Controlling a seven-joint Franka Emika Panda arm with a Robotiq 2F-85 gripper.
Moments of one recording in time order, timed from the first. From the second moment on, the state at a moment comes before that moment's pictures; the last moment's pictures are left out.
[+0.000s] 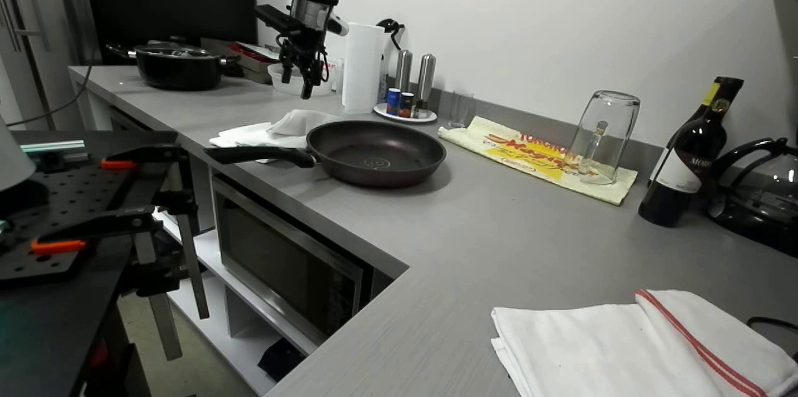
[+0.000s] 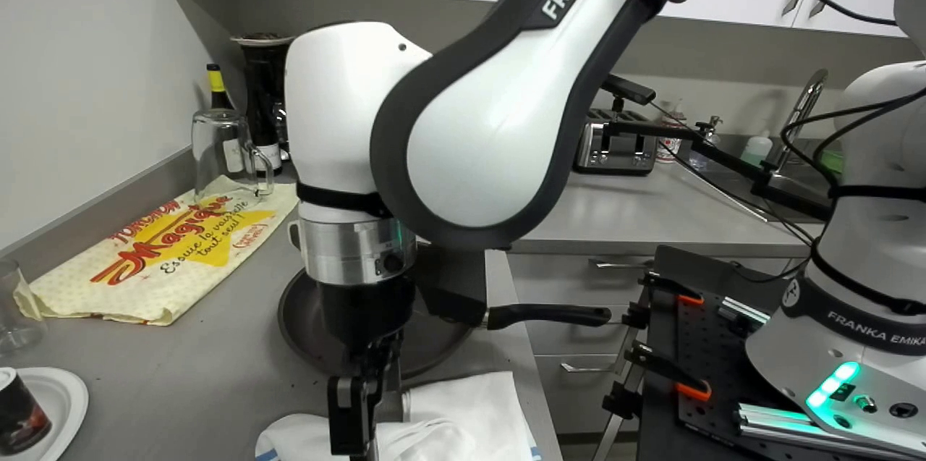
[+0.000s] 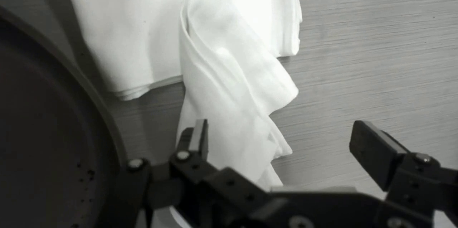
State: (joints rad) arm 0.32 0.44 0.30 -2.14 0.13 2.52 0.06
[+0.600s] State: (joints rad) arm 0.38 0.56 0.25 -2.14 -0.01 2.70 0.06
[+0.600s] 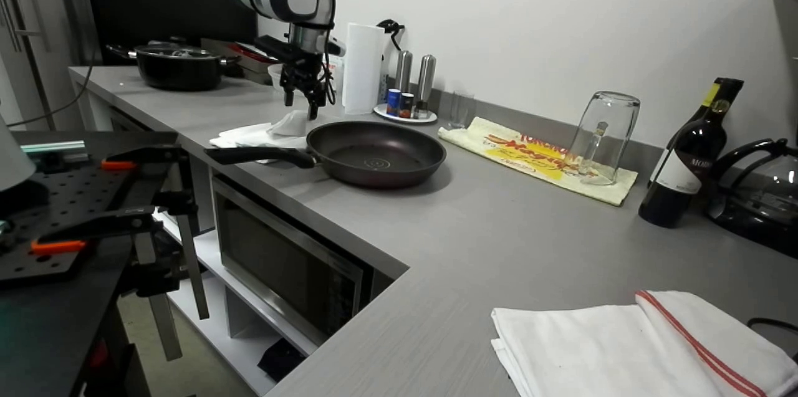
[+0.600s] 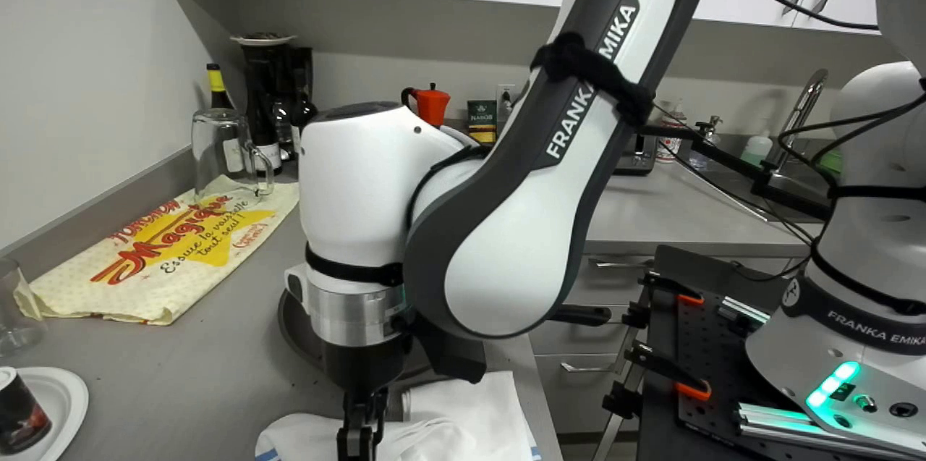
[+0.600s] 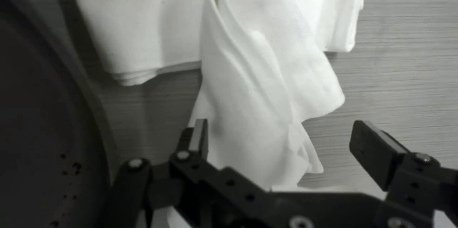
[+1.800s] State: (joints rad) arm 0.38 0.63 0.23 -2.13 -0.07 2.73 -0.03
